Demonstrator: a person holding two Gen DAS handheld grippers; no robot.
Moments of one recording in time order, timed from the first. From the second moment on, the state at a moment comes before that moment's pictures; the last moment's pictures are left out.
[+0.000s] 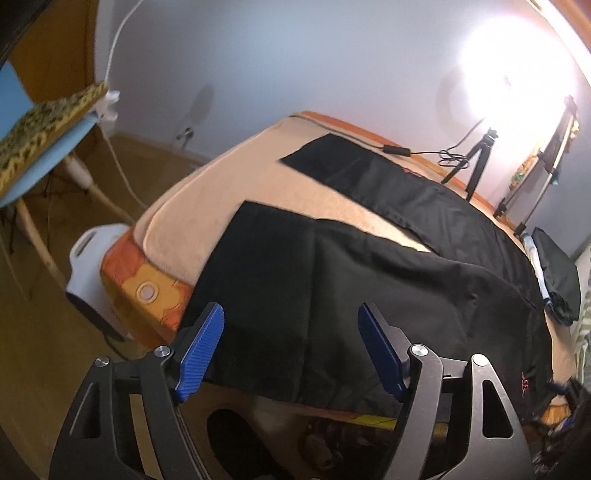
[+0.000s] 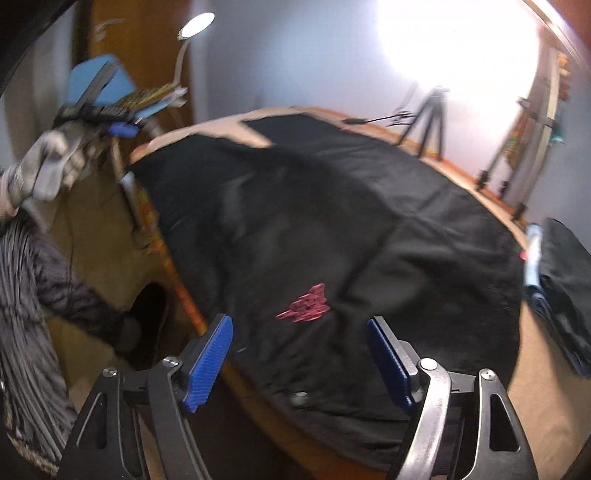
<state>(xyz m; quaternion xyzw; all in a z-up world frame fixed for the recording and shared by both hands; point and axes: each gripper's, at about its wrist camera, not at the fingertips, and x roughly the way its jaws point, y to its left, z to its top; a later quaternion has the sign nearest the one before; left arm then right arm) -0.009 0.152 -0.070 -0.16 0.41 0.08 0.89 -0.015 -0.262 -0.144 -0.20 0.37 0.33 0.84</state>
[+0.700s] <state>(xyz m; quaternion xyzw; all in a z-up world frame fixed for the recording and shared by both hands) -0.027 0.216 -0.137 -0.35 0.47 0.10 0.80 -0.005 -0.241 -0.162 -0.21 0.41 0.35 0.82</state>
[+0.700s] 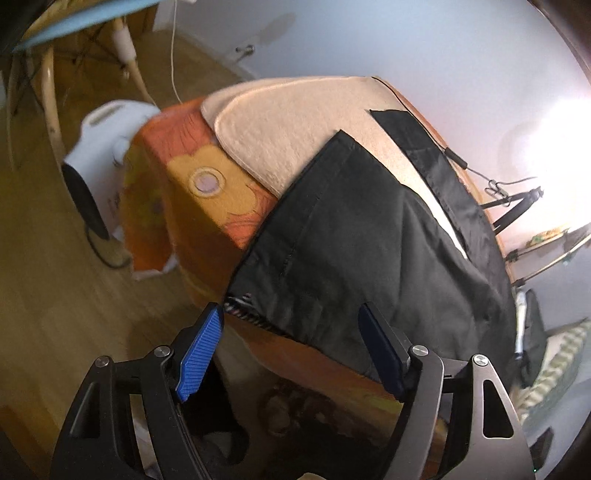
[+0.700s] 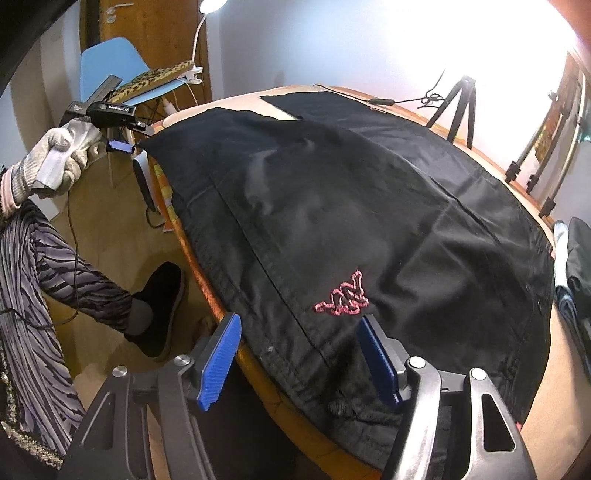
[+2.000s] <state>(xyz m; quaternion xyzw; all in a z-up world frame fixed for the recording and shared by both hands) 0.001 0.192 -0.061 -0.28 0.35 0.10 0.88 -0.014 -0.231 -0.163 -0.23 0.40 0.37 0.81</state>
